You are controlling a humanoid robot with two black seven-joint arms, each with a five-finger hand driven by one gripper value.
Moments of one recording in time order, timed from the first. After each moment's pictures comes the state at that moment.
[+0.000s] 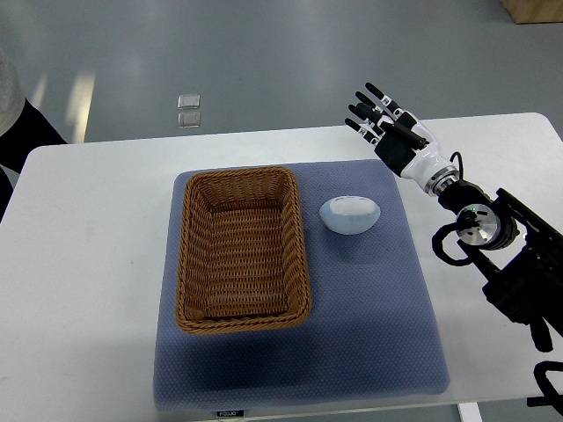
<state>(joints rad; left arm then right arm) -0.11 0.00 -0.15 -0.21 0.07 -0.06 0.02 0.58 -0.14 1.05 0.90 -0.25 0.25 0.13</state>
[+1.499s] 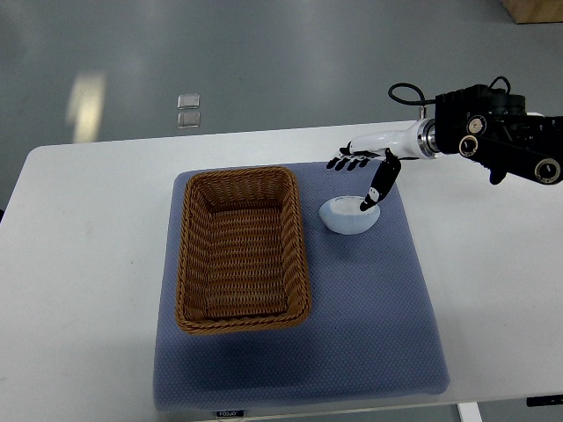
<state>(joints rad) -0.11 0.00 -0.15 -0.21 0.07 -0.06 0.02 1.26 -0.43 -0.06 0.96 -0.95 0.35 -0.01</state>
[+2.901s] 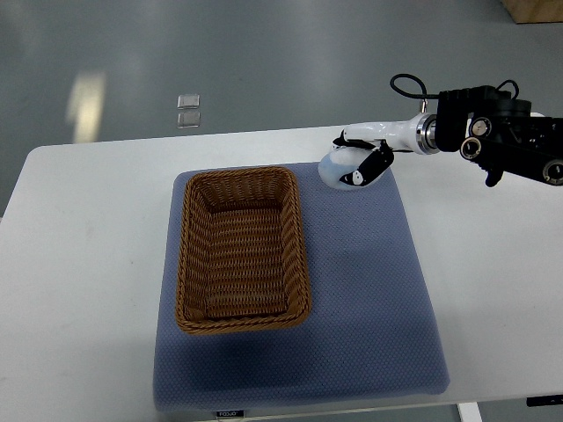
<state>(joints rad) -0.11 0.00 -0.15 -0.20 0.07 -0.06 0.02 1.32 -0.47 -0.06 1.08 -0.89 0.26 0.00</state>
